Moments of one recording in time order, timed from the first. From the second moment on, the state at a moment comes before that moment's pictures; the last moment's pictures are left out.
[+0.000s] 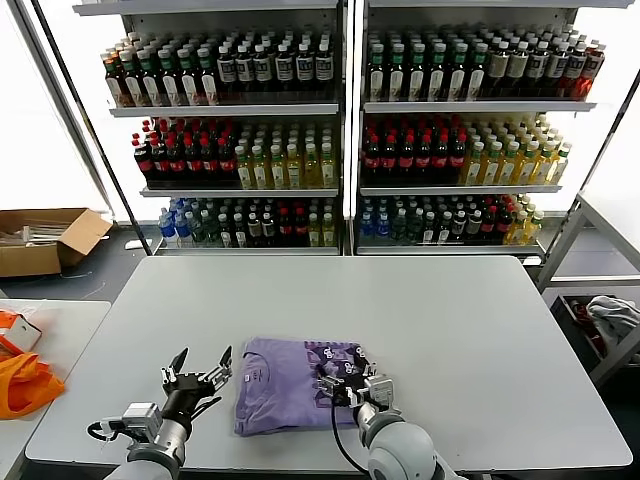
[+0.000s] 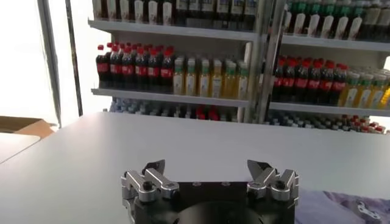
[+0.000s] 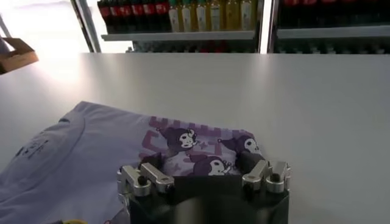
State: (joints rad) left arm 1.50 -1.32 -0.54 -2.11 -0.36 0.38 -0.12; right arm -1.09 1.22 -0.07 1.90 0.55 -0.56 0.41
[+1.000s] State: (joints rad) left arm 1.49 -1.37 -0.50 -2.10 -0.22 0.21 -0.07; right arm -1.42 1.20 0.35 2.06 0.27 -0.32 0.35
